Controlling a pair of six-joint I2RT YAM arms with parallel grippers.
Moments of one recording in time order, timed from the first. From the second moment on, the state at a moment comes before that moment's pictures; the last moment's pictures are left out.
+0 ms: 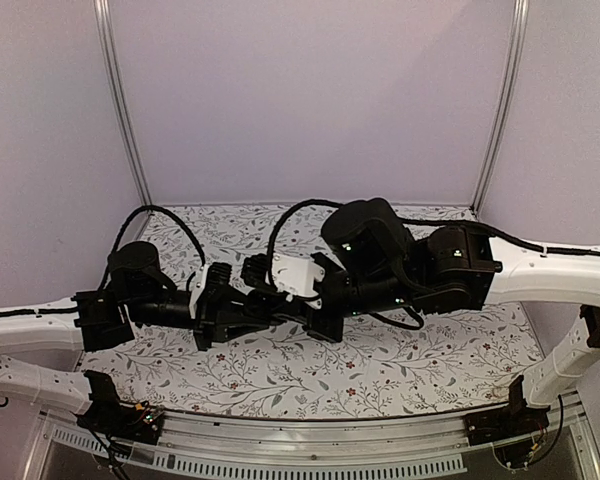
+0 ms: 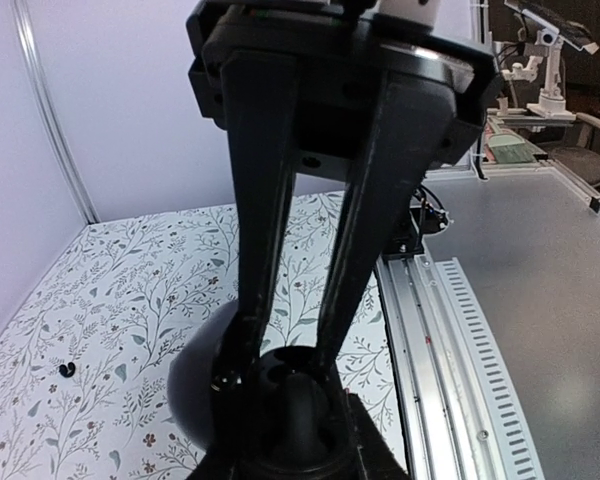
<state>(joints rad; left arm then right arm) -0.96 0.97 0.56 0.26 0.55 0.21 1.33 1.55 1.46 -0.49 0.08 -0.30</state>
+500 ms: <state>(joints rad) -0.96 0.98 0.57 0.24 0.55 0.23 1.32 1.56 1.49 -0.52 0.02 -0.31</state>
